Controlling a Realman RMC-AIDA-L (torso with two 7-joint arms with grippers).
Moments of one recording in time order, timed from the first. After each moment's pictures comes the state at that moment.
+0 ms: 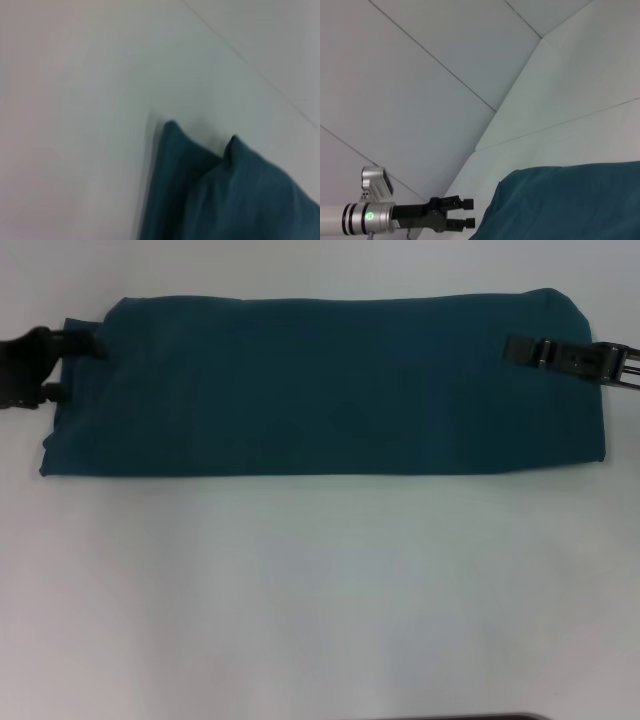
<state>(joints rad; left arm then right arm) -0.65 -1.98 -2.51 -0.68 -0.71 1.17 -2.74 0.48 1.97 2.62 0.54 -1.96 1.65 -1.25</state>
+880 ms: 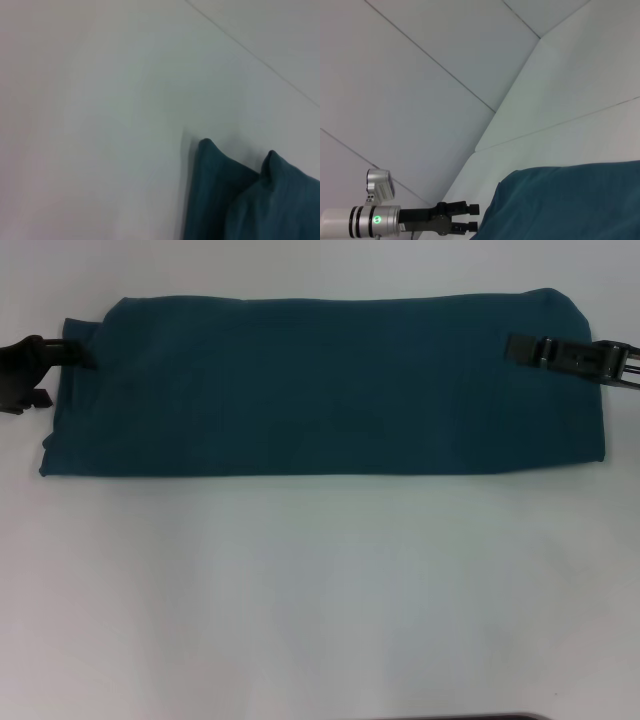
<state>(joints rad) -0.65 -1.98 -2.46 -0.65 -0.65 1.08 -2.76 0.48 1.97 2.62 0.54 -1.97 1.65 -1.24</state>
